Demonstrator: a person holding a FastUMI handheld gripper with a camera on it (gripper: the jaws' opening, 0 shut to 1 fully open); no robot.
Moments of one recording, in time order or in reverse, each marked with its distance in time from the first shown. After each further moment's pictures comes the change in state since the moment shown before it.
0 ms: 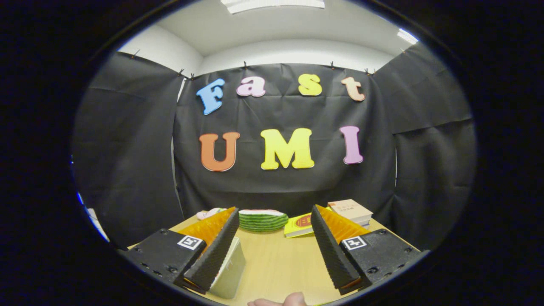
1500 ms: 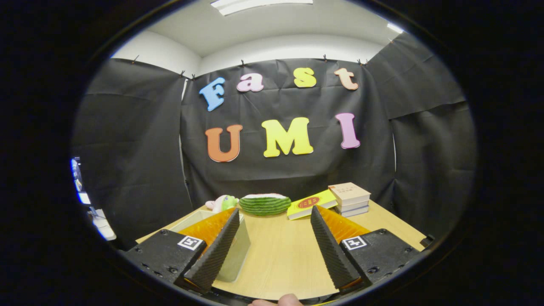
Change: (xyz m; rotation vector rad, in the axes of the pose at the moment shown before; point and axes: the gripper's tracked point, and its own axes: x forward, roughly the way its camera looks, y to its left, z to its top) arm -0.058 -0.011 -0.046 0.031 0.070 0.037
